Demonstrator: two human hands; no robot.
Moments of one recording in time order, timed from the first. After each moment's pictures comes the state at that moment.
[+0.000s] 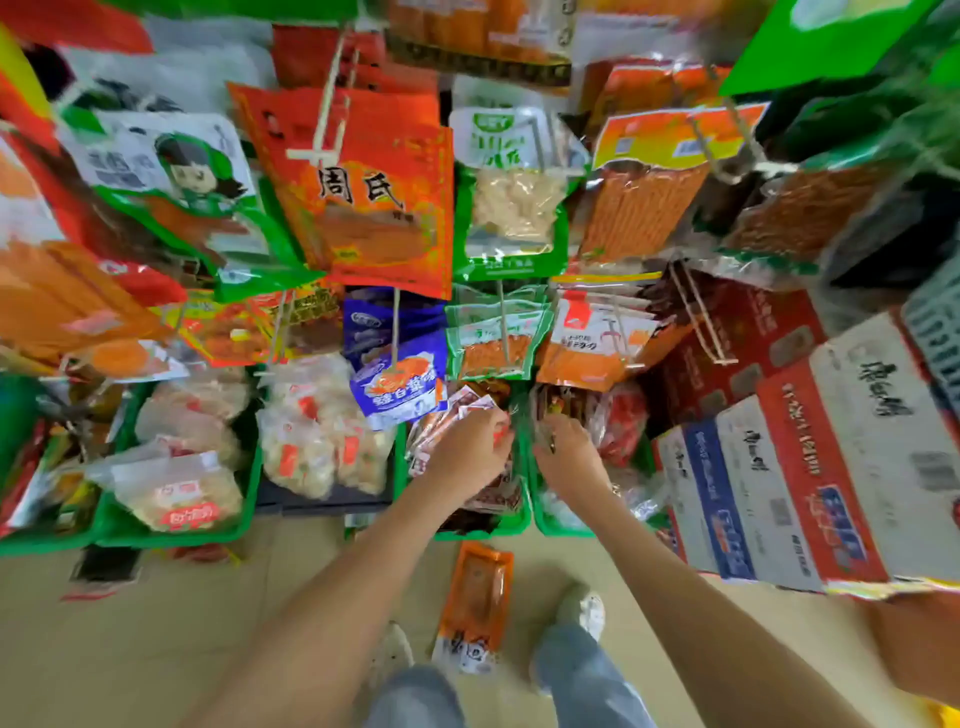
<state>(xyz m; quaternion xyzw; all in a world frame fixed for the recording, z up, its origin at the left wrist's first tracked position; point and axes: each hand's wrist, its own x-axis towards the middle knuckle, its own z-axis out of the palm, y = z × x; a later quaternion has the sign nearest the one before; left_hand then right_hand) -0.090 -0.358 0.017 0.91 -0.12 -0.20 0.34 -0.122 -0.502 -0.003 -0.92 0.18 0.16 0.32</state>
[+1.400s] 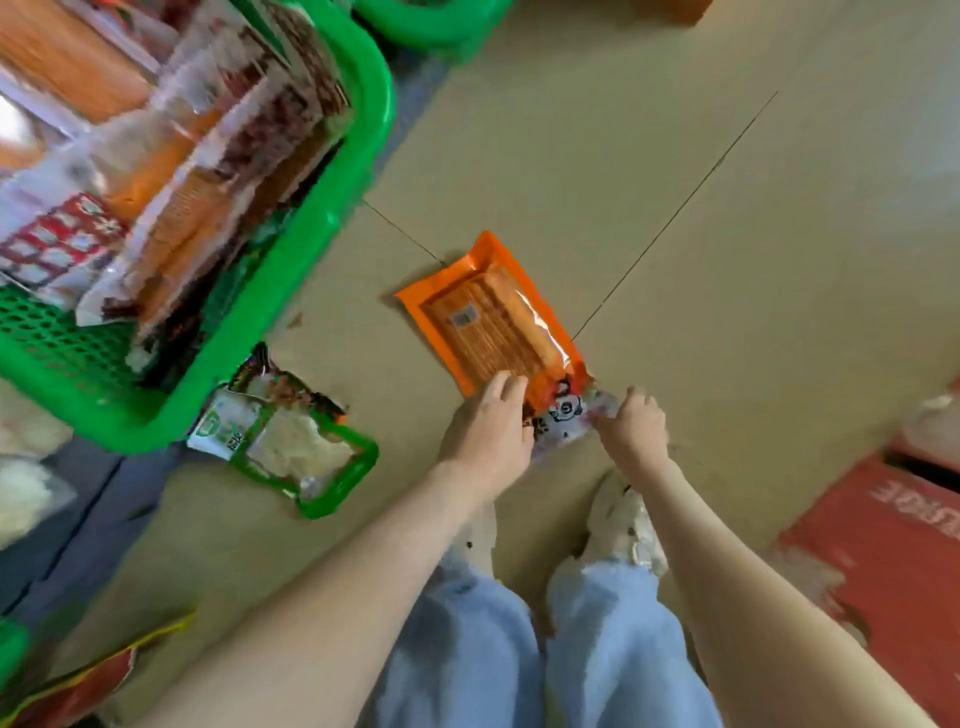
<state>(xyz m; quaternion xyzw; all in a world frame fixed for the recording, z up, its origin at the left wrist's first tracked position) -0.303 -0.324 -0.595 0.77 -0.42 -0.47 -0.03 -0.451 -0.401 -0.669 -0.56 0.68 0.25 0.39</state>
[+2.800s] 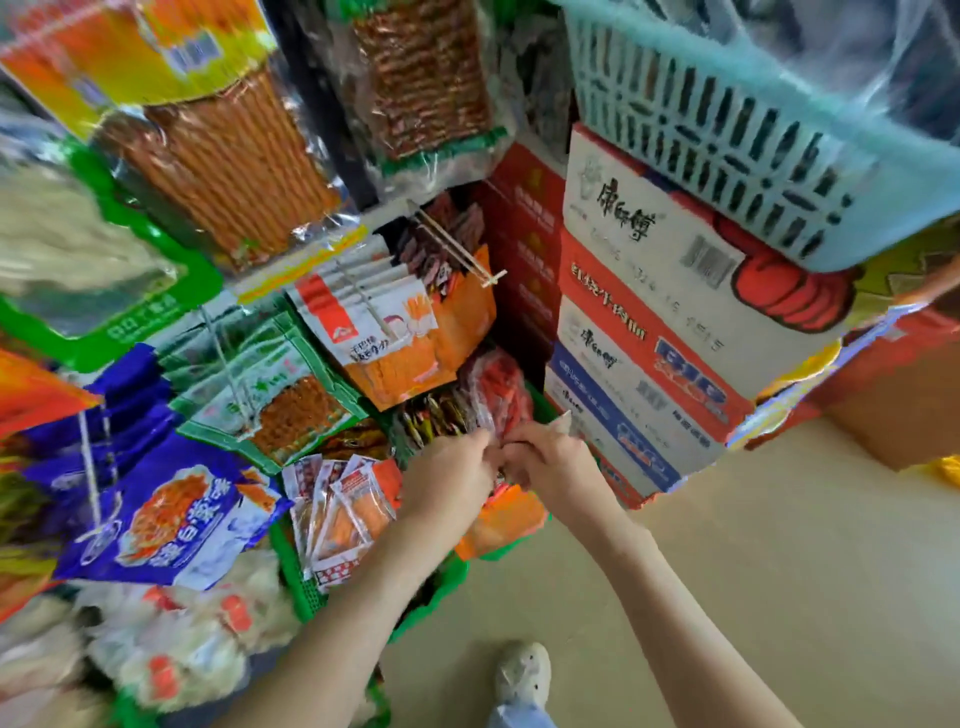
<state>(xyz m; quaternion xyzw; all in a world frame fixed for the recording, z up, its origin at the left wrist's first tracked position) -0.138 -0.555 -0.034 0.91 -0.40 -0.12 0.09 -0.225 -0.658 -0.057 -0.83 0.24 -0.07 0.49</state>
